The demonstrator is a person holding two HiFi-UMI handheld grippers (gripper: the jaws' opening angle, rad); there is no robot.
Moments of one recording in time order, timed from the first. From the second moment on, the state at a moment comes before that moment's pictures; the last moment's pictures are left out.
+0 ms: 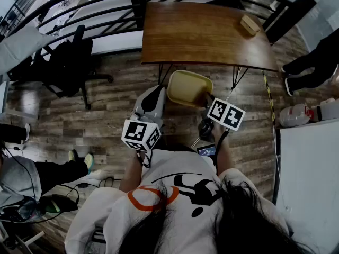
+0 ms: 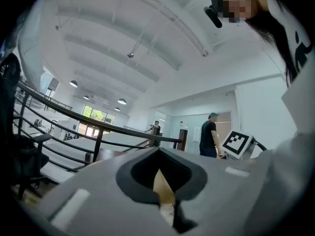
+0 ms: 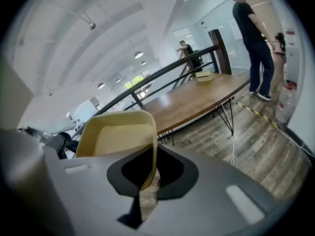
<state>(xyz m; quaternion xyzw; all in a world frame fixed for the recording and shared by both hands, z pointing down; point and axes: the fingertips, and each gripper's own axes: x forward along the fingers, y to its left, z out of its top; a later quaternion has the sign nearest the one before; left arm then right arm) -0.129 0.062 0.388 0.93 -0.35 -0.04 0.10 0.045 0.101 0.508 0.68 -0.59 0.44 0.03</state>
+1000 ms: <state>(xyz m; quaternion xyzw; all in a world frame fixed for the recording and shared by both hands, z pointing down) -0.092 0.098 0.393 0.93 -0.36 -0.02 0.07 0.071 0.117 0.514 0.65 -0.62 0.44 0.03</state>
